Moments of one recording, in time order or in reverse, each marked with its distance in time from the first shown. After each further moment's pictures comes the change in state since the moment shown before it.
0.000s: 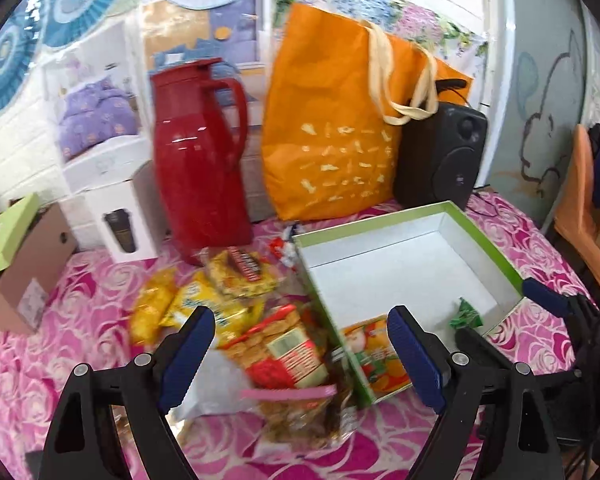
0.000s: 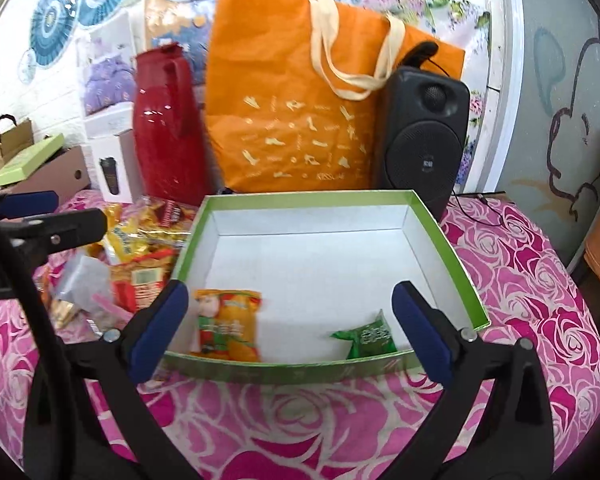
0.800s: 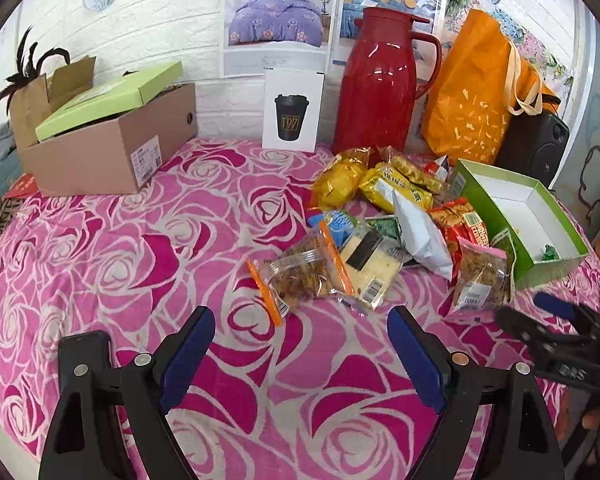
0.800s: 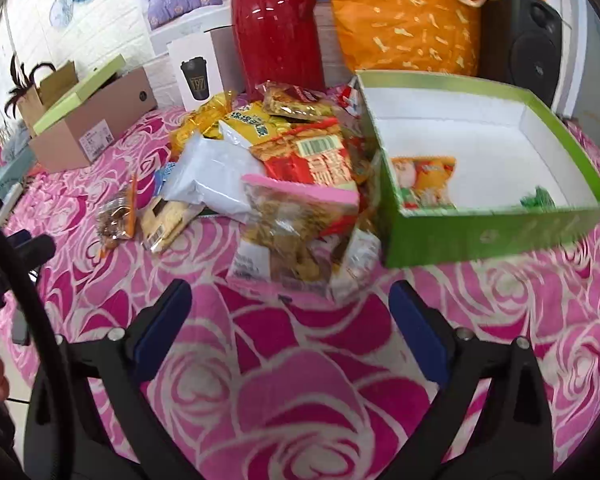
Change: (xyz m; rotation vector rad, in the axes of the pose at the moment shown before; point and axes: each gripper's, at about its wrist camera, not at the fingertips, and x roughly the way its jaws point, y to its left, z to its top) left arm -0.051 0.175 -0.141 -0.219 0.078 0.120; right arm 0.033 0.136 -0.066 0.012 0.259 0.156
